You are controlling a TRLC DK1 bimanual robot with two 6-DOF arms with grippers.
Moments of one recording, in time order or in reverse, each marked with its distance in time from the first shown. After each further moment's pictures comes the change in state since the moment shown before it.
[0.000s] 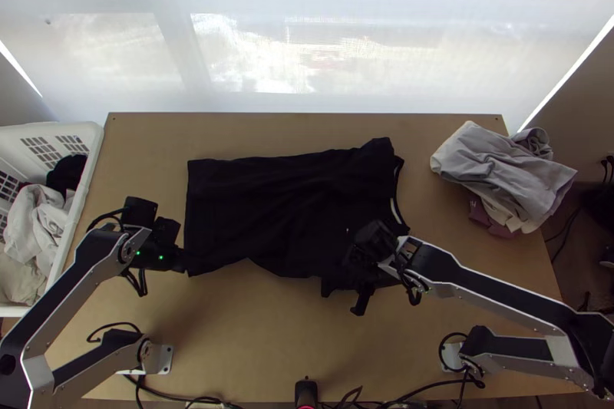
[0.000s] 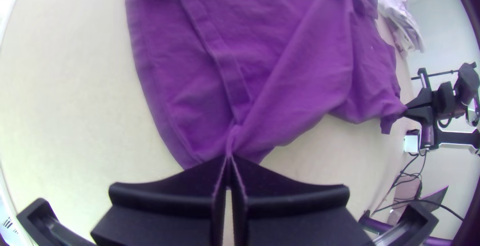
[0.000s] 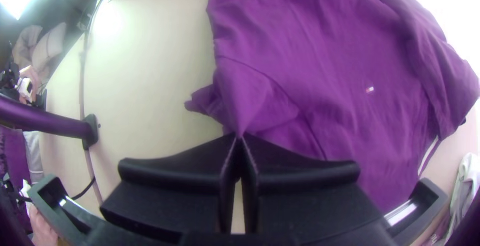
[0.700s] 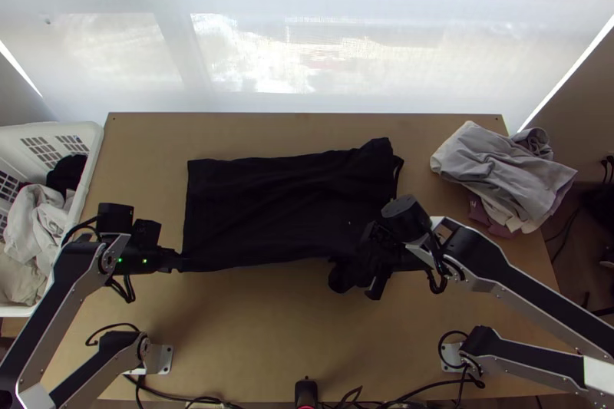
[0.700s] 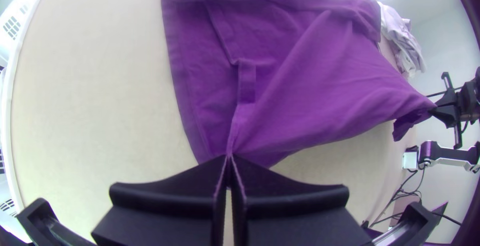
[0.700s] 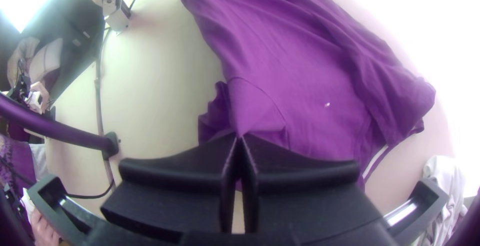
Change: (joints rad) left arm 0.118 -0.137 -0.013 -0.048 -0.001 0.023; right arm -0.087 -0.152 0.214 -0.264 -0.002 -0.045
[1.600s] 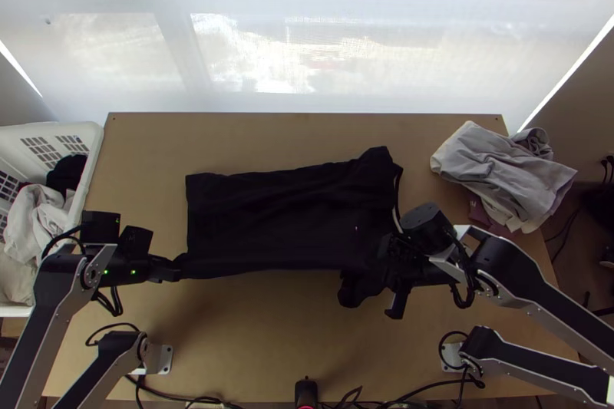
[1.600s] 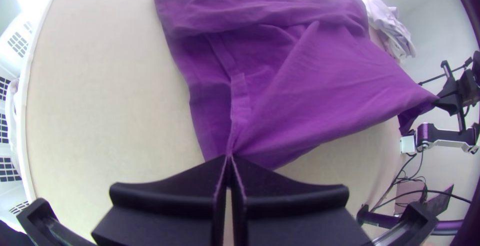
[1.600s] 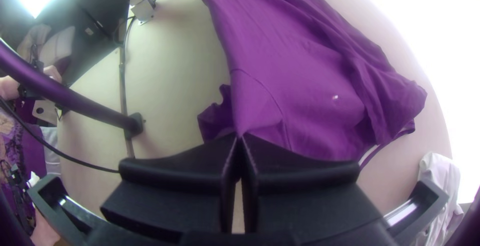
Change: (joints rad) left arm 0.005 -0.148 0.062 -0.181 -0.003 0.064; right arm 0.038 -0.121 0.072 -0.213 -0.026 -0.024
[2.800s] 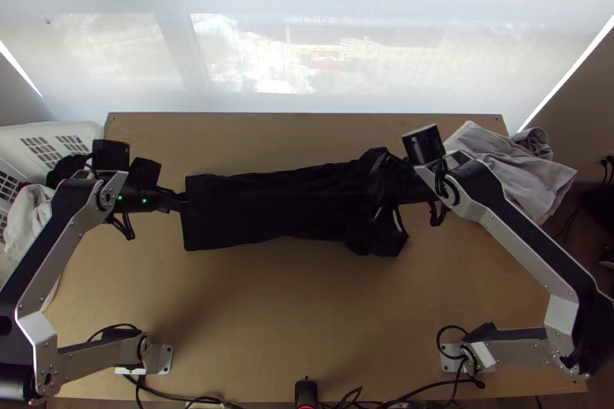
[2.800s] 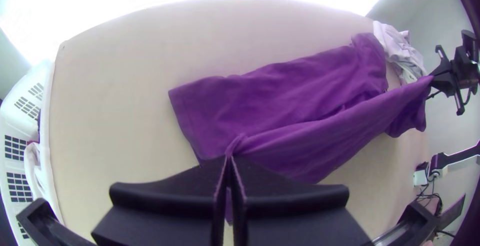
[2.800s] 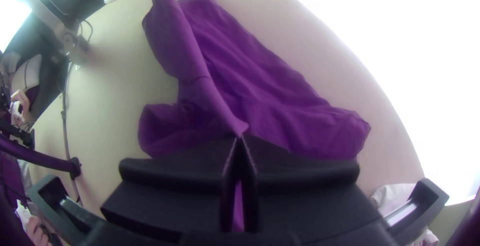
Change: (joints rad) left arm -0.007 0.473 0.356 0.257 -0.054 0.048; right arm -0.350 0.402 0.269 0.191 -0.044 -0.212
